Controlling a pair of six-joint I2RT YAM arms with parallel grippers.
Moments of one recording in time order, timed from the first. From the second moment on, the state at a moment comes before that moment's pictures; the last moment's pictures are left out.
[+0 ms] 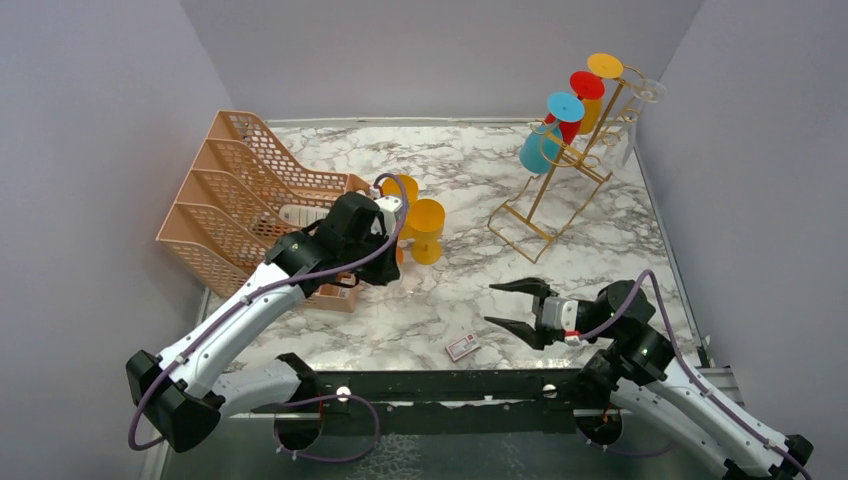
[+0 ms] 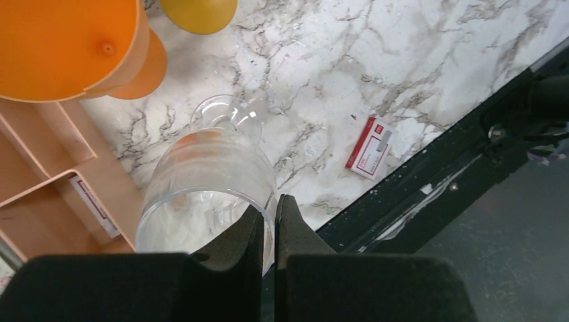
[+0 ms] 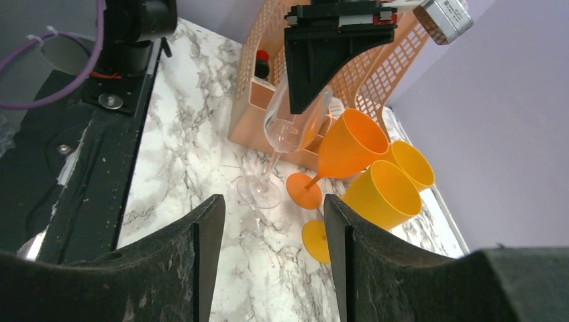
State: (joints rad) left arm -0.67 1.06 1.06 -0.81 0.21 -0.27; right arm 0.77 0.37 0.40 0.01 -0.68 -0.53
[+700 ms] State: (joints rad) left arm -0.77 1.24 1.15 -0.91 -0.08 -0.30; right arm 0.77 0.48 0.40 0.09 -0.38 -0.13
